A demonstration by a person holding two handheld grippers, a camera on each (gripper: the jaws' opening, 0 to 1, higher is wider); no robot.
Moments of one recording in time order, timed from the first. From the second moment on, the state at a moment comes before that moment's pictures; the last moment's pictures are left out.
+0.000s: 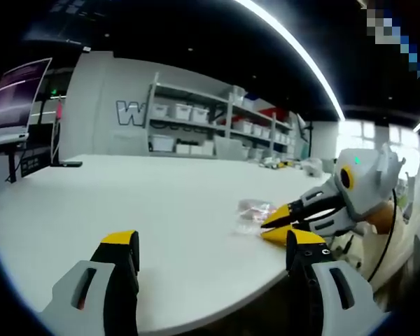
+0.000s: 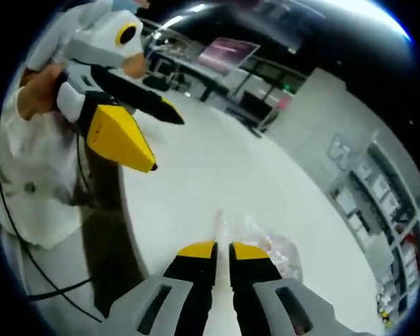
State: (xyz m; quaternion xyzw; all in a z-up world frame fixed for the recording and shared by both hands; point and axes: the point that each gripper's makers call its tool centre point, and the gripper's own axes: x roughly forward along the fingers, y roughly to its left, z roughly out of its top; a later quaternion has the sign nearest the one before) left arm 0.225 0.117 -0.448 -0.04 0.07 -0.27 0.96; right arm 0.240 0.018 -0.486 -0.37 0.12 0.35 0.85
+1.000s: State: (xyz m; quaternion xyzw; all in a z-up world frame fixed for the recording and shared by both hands) left arm 0.226 0.092 -0.445 -0.12 0.08 -0.30 0.94; right arm 0.245 0.010 -0.463 -0.33 0.07 0.34 0.88
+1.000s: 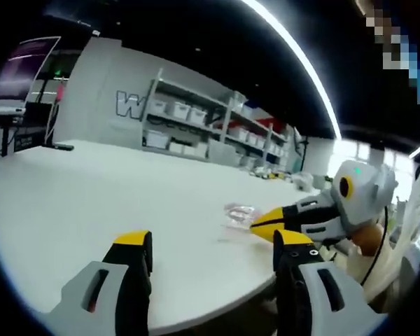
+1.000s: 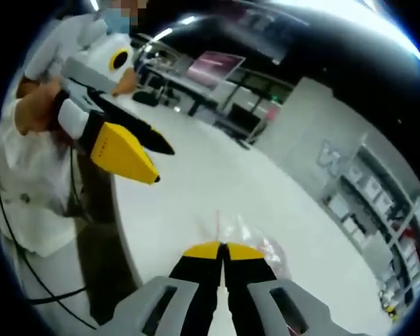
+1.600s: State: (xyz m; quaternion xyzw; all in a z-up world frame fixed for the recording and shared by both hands) left arm 0.232 0.065 -0.456 -0.16 0.10 -0.34 0.92; right arm 0.245 0.008 -0.450 -0.29 0.03 0.35 0.89
